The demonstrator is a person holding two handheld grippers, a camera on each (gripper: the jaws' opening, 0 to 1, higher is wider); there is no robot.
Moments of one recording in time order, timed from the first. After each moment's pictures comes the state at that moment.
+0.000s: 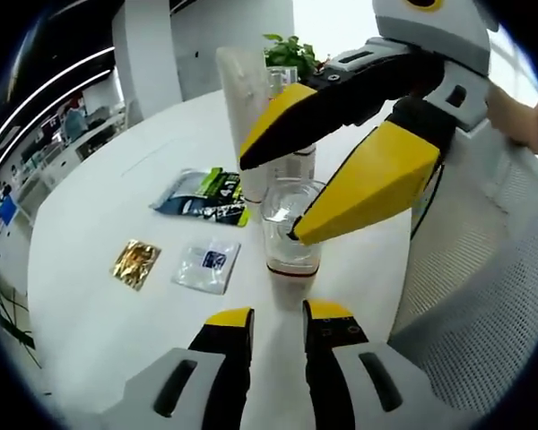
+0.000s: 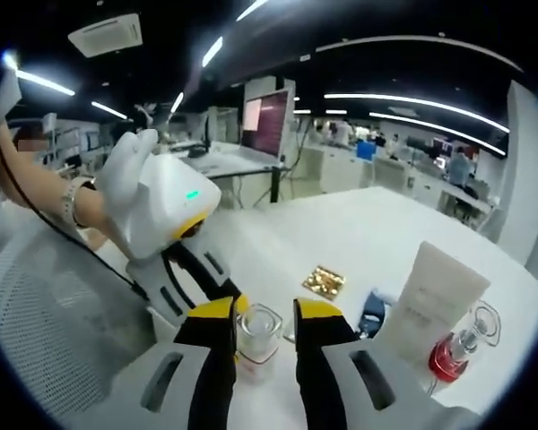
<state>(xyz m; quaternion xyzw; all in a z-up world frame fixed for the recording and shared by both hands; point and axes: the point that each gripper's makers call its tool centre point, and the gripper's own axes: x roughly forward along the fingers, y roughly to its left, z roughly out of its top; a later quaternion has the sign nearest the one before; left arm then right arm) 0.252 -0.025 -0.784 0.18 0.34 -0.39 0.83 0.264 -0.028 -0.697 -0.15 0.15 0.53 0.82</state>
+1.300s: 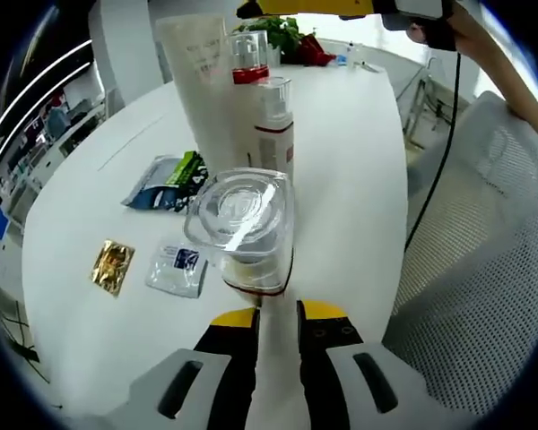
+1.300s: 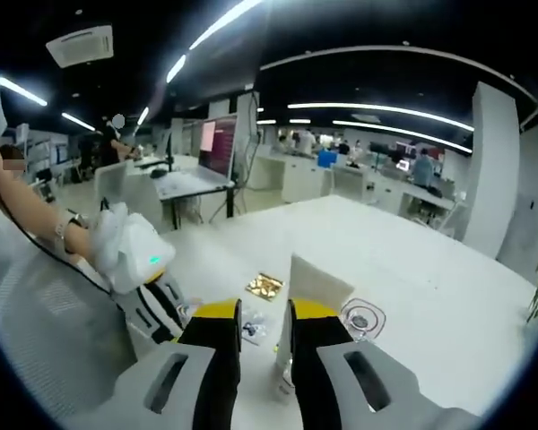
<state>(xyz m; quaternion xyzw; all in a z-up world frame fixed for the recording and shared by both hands) 0.252 -0.043 -0.805 0.23 0.39 -0.41 0.79 0.294 -0.105 -0.651 -0.14 0.13 0.46 0.87</state>
